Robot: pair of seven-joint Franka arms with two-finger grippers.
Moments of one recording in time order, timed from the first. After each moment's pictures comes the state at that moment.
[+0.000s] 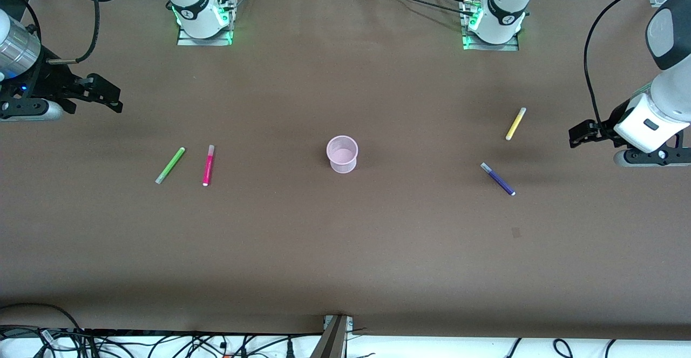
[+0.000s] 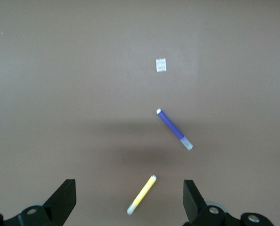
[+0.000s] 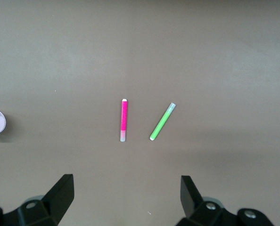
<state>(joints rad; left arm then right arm) 0.07 0.10 -0.05 -1.76 0.06 1.84 -0.04 0.17 0.02 -0.10 -1.63 0.01 1.65 0.04</state>
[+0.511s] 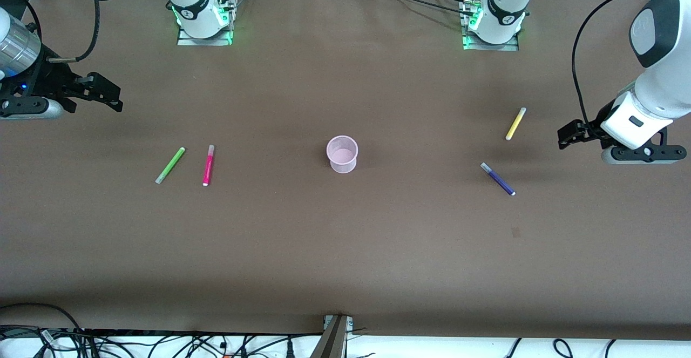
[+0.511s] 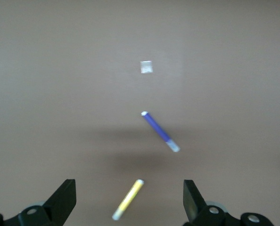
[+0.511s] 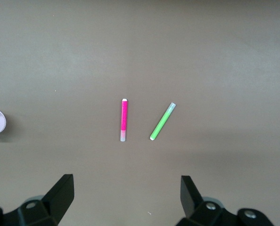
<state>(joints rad) 0.06 0.06 -0.07 -1.82 0.00 1.89 -0.04 0.17 0.01 -0.10 -1.64 0.01 1.66 0.04</state>
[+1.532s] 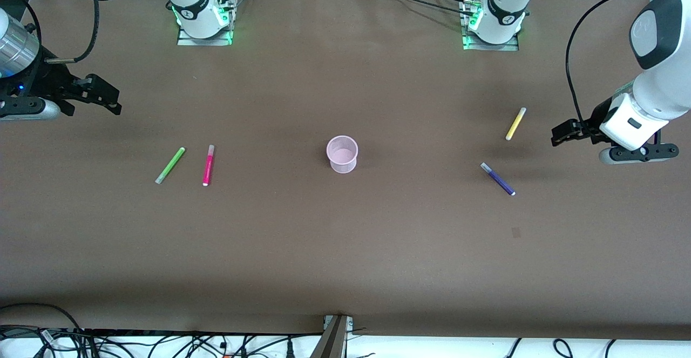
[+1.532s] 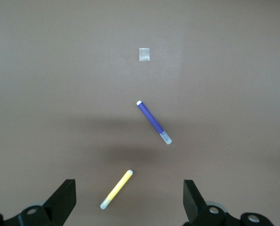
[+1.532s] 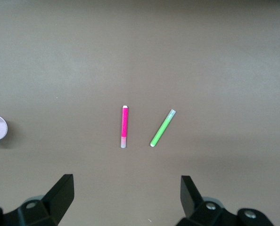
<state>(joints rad) 0.07 0.08 -0.07 -1.83 -0.02 1.86 -0.10 0.17 0.01 -0.10 -1.64 0.01 1.69 0.04</state>
